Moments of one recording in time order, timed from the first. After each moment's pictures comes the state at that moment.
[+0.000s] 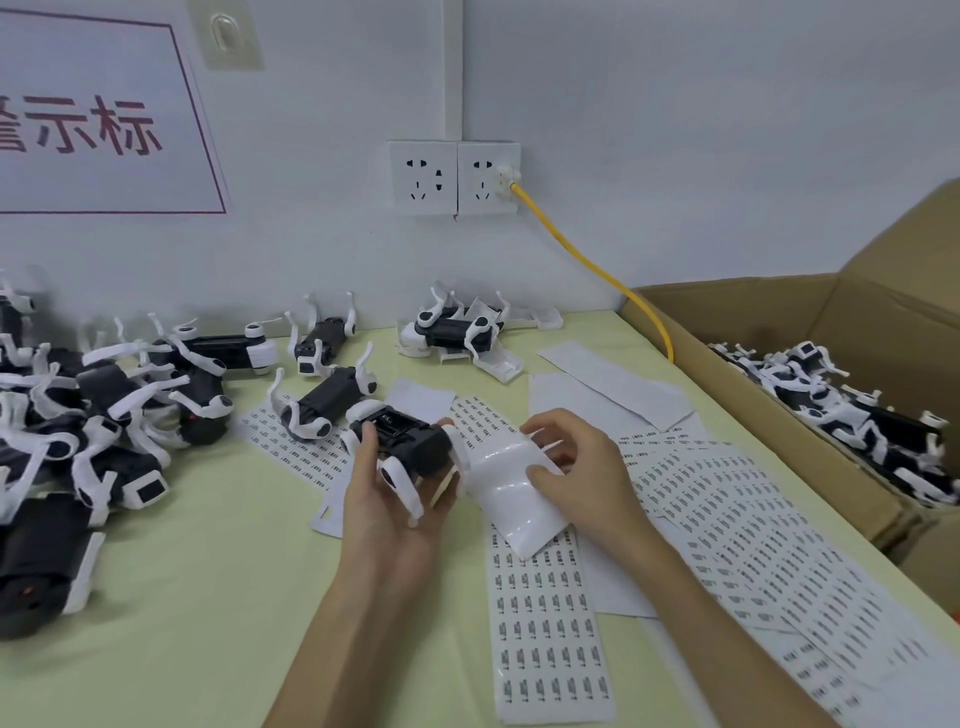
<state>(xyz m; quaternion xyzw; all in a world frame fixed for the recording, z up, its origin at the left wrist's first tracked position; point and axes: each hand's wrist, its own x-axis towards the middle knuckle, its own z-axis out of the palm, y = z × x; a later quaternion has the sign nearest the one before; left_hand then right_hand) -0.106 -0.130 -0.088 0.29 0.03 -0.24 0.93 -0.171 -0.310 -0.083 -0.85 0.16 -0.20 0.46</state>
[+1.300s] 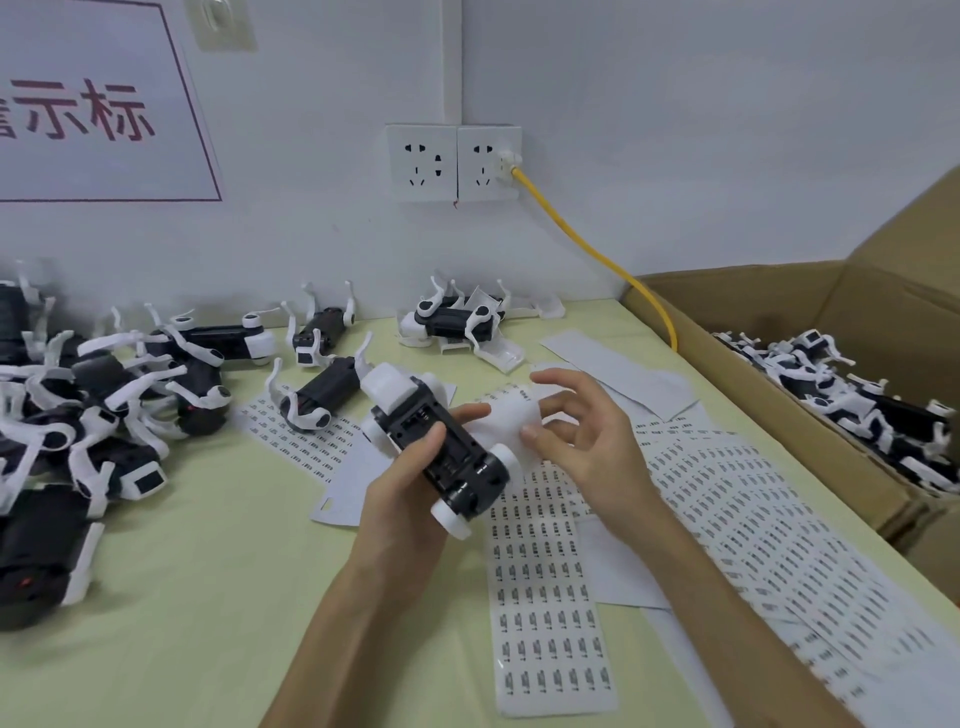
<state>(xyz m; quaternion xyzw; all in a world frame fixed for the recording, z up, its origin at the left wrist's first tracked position) -0.125 -0.123 -0.066 0.45 -0.17 -0.29 0.83 -0.173 -0.310 -0.072 -0.71 0.03 -0.24 0.66</state>
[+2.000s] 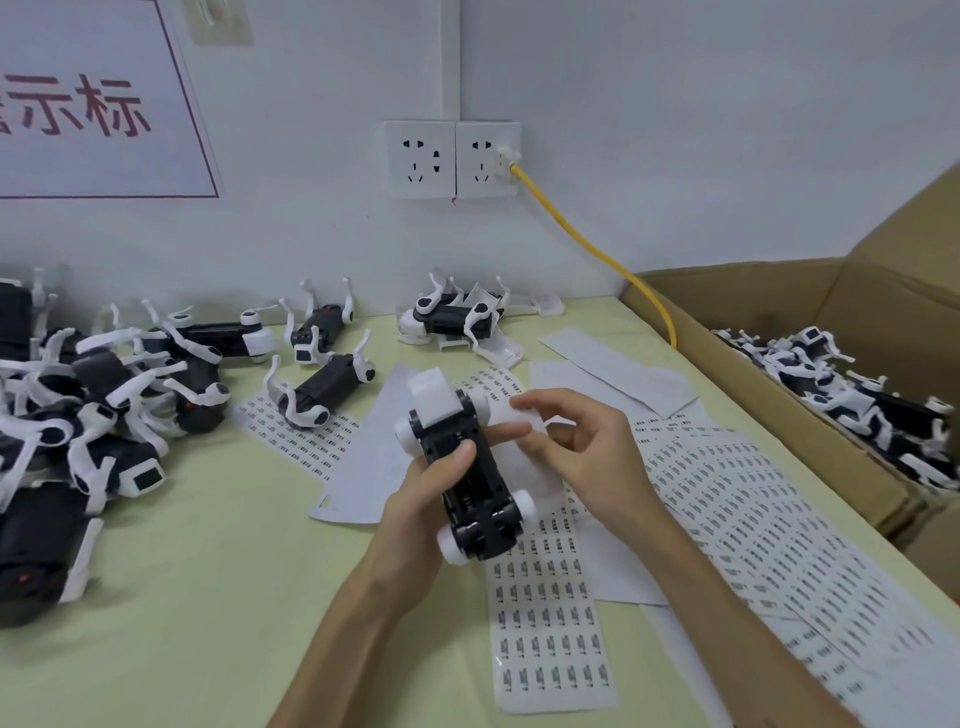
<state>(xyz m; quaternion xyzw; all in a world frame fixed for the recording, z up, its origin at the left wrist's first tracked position) -0.129 -0.124 -0.073 0.50 -0.22 -0.31 0.77 -0.175 -0.308 -0.072 -0.75 0.04 -0.24 0.61</state>
